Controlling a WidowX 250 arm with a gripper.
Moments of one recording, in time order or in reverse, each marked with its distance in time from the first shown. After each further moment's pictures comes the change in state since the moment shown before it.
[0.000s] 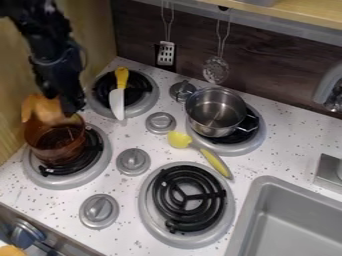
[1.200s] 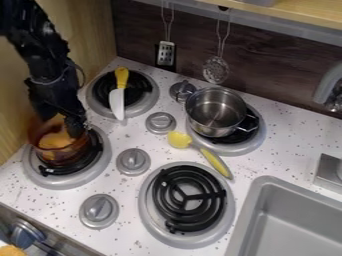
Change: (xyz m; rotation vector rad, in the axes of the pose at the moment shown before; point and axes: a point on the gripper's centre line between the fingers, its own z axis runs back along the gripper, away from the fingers) arm -0.016 -0.013 -0.013 -0.027 0.051 0.123
